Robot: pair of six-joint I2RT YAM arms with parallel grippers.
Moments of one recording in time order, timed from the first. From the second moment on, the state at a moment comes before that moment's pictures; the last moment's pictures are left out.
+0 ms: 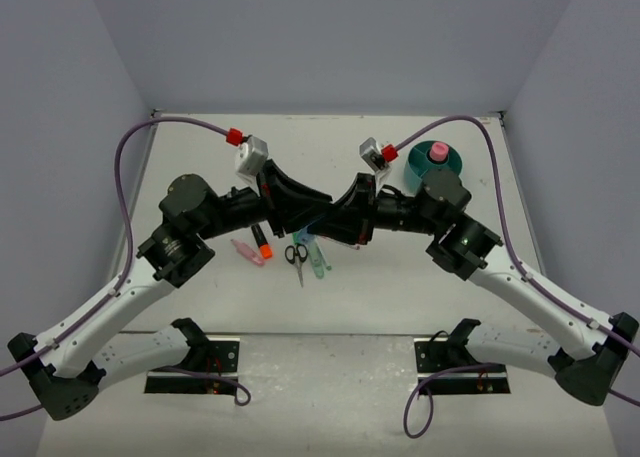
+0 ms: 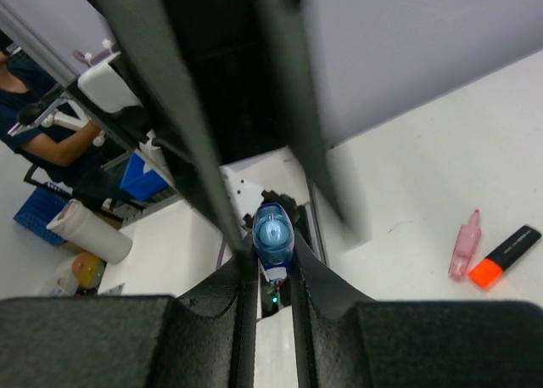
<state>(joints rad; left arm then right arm) -0.77 0.97 1.05 0.10 0.53 -0.47 0.82 1.08 1.07 0.05 -0.65 0.54</state>
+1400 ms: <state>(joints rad) -0.80 0.41 0.90 -0.67 -0.31 -0.41 -0.08 1.60 1.24 -0.13 0.17 0.26</state>
